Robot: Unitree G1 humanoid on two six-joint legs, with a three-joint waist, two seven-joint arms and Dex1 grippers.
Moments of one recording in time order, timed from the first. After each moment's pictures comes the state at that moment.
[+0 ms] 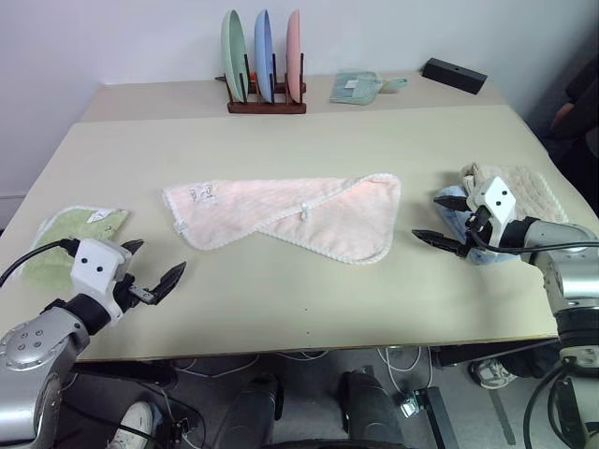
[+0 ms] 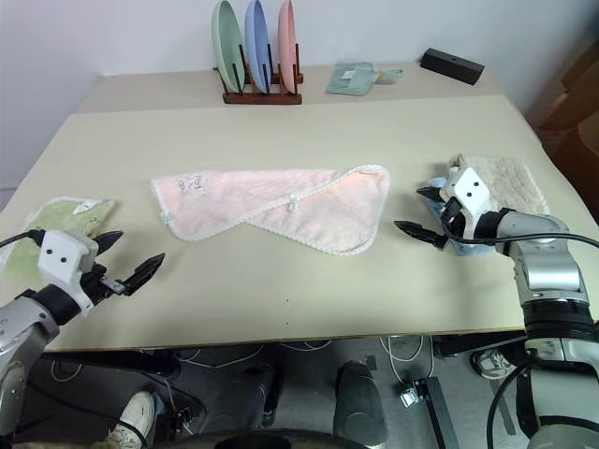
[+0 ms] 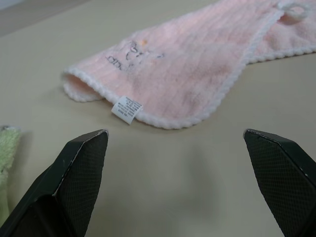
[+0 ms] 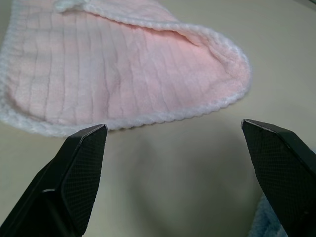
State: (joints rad) left arm 0.24 0.63 0.43 -0.48 -0.40 0.44 -0.60; right arm -0.45 -0.80 -0.10 0.33 0.26 0.16 1.06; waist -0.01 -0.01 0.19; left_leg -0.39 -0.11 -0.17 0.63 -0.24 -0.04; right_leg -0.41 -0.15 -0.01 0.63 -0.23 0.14
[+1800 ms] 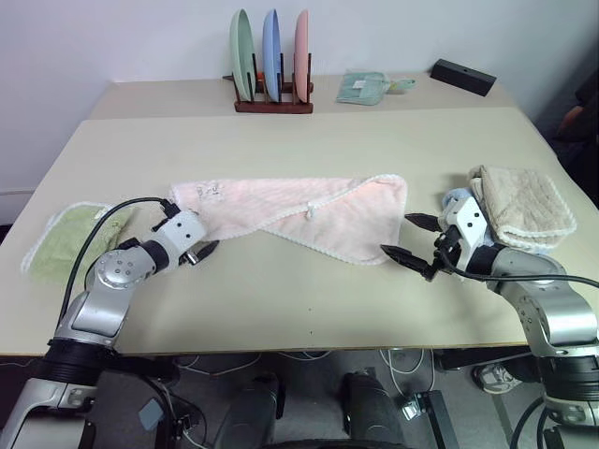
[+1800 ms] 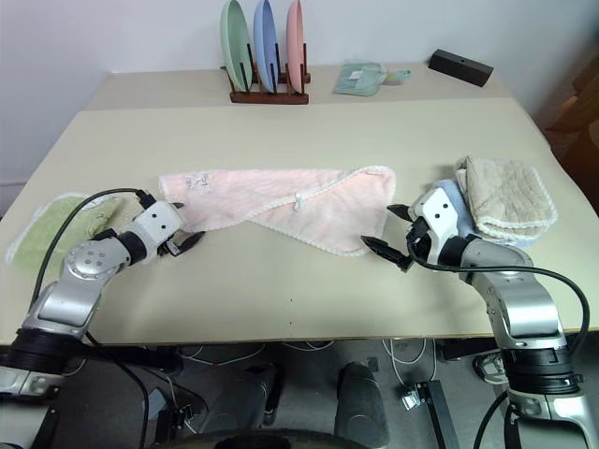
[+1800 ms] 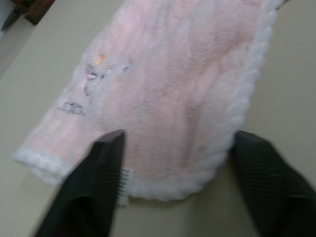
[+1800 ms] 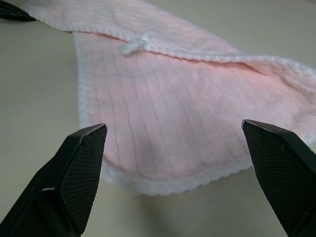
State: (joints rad) left arm -0.27 0.70 -0.07 0.10 0.06 0.10 -0.59; right arm -0.21 -0.68 -0.12 -0.16 0.37 0.44 0.83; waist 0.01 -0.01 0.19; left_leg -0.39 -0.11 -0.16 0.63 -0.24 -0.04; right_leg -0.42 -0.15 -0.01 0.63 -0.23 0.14
